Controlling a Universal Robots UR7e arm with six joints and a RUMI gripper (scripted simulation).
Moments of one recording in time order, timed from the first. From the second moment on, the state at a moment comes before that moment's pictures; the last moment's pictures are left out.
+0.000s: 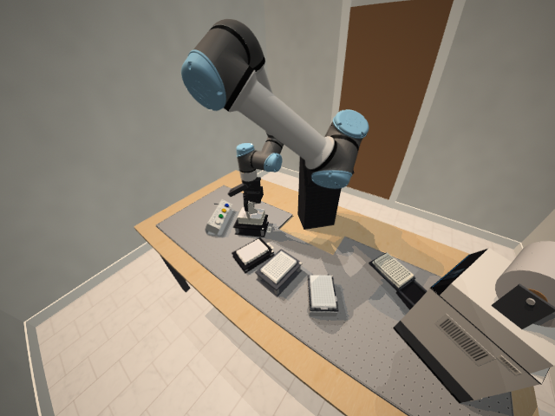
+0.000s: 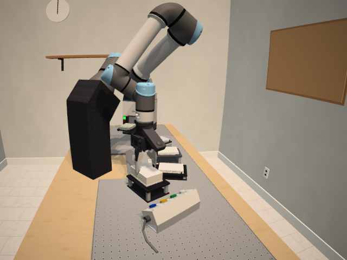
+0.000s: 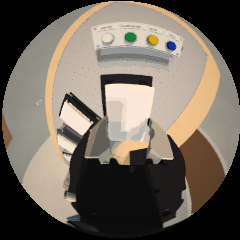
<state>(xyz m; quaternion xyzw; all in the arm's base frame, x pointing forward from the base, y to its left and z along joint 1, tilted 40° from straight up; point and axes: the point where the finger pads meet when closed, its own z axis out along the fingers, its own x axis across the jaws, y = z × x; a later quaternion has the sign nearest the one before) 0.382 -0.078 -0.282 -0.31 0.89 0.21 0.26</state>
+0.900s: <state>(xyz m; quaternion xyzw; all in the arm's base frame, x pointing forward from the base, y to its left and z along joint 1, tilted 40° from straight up) 0.379 -0.082 -0.275 -0.31 0.89 0.21 0.26</state>
